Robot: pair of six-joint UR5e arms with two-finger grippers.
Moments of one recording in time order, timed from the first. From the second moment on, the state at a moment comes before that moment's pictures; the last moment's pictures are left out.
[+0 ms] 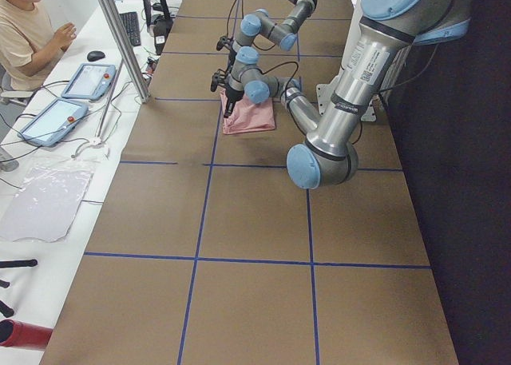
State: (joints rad) left arm -0.69 -2.11 -1.64 -1.85 -1.72 -1.02; right arm 0.57 -0.72 1.37 -1.42 1.53 1.44
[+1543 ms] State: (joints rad) left arm -1.43 -1.67 -1.99 -1.54 -2.16 0.07; right arm 1.44 -1.38 1.74 -1.68 2.20 0.05
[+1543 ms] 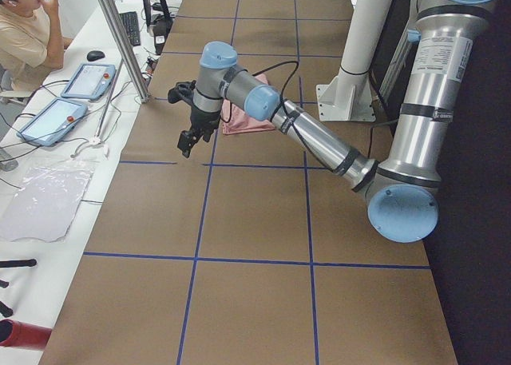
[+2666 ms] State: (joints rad) left arm -1.60 -1.38 -1.70 -1.66 -2.36 0.15; right arm 1.60 -1.68 1.65 -1.58 2.29 0.03
